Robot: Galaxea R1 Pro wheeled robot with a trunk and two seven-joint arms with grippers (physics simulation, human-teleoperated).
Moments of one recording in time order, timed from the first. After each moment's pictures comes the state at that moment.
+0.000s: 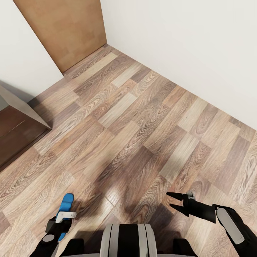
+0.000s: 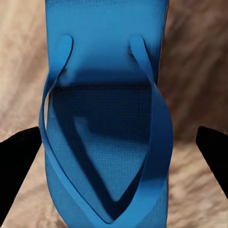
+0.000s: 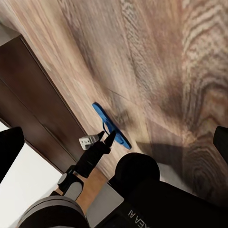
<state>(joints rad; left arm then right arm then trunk) -0.31 0.12 0.09 -0.72 -0.16 0.06 0.10 -0.38 -0.31 -0.05 -0.98 -0.87 1.04 0.73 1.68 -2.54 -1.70</state>
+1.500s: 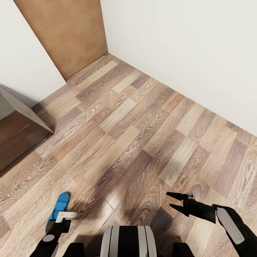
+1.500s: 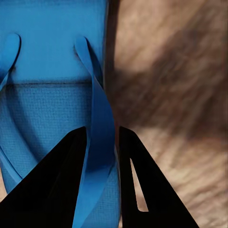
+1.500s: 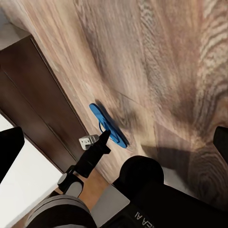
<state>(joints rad) -0.31 0.12 0.09 -0.72 -0.16 0.06 0.10 -0.38 -0.31 -0.05 -0.98 -0.87 1.04 0.74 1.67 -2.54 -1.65</state>
